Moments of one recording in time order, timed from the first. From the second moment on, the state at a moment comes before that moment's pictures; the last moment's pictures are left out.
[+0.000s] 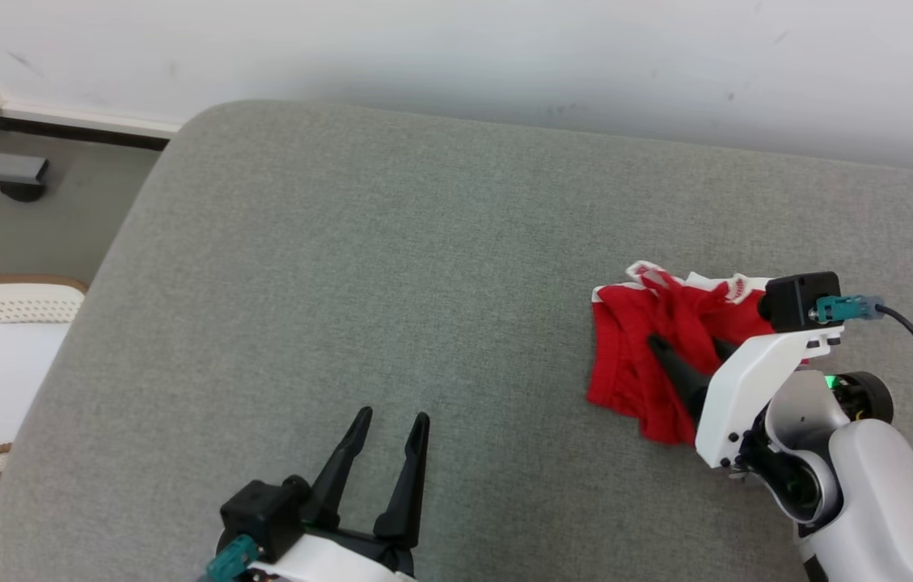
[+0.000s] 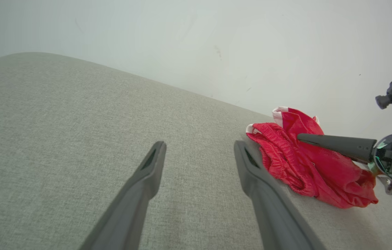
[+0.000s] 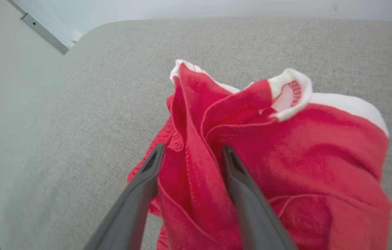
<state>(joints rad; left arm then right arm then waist) -0.14 0.05 -0.36 0.16 -0.39 -0.05 -0.26 -0.49 -0.05 0.17 0.33 0.49 0.13 0.58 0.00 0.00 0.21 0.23</state>
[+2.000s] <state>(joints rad) 0.13 0.05 -0.13 0.14 -0.28 -0.07 -0.26 0.06 -0.22 -0.03 0.33 0.30 0.13 -0.26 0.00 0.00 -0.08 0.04</state>
